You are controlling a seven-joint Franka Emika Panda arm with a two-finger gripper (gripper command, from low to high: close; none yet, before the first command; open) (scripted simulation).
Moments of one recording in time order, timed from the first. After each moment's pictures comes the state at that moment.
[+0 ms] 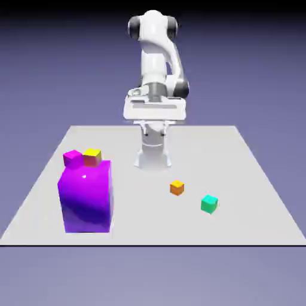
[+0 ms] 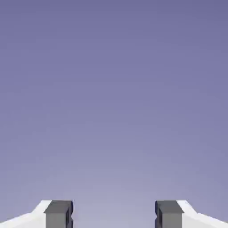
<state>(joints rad) 0.05 -0.53 -0.01 -2.83 0.05 3.00 0.79</state>
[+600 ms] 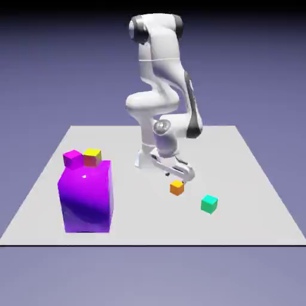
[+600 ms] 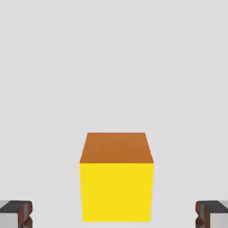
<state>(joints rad) 0.39 -0.02 -0.02 -2.98 0.77 2.69 1.14</state>
